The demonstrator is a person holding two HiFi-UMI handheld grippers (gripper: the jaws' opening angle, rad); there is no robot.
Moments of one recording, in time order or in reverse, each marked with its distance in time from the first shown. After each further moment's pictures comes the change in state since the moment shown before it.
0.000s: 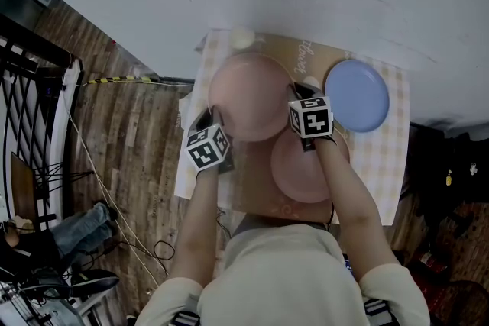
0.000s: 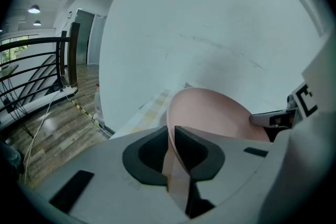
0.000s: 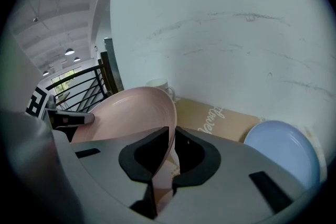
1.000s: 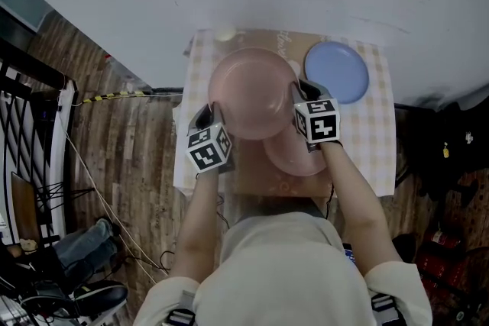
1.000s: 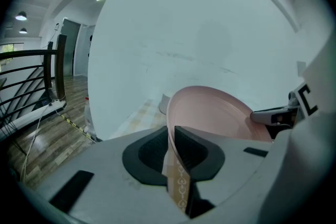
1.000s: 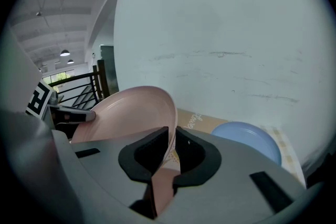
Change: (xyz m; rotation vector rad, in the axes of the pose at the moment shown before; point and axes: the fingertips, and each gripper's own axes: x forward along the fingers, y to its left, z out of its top) left arm -0.073 -0.052 0.008 0.116 -0.079 -0.110; right arm -0.118 -0.001 -0.006 -0.003 -0.138 -0.112
